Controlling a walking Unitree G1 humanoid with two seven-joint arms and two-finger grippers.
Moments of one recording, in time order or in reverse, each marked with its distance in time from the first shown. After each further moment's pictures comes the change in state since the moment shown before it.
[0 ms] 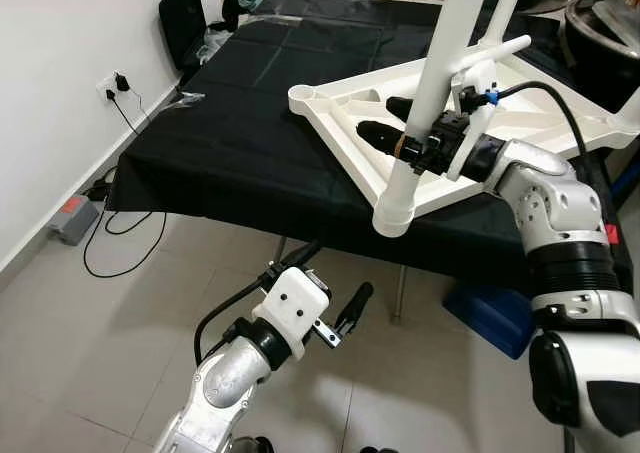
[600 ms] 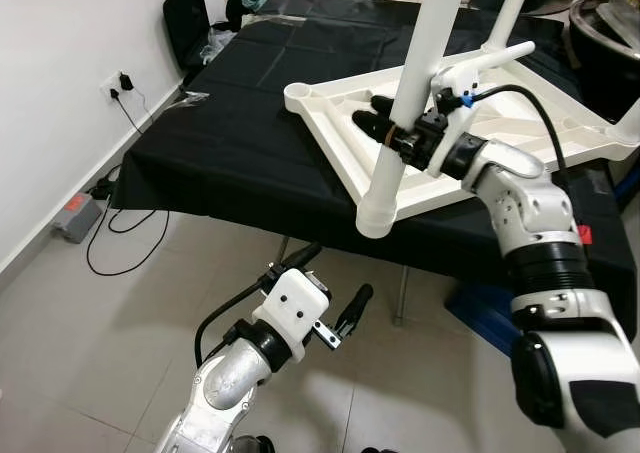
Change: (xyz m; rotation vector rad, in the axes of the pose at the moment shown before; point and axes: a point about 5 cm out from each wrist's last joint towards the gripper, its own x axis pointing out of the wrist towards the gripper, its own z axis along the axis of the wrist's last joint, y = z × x) left arm 0.002 0.001 0.001 -0.001 -0.004 0.002; right arm 0.008 0.004 -0.006 -0.061 -0.035 -0.255
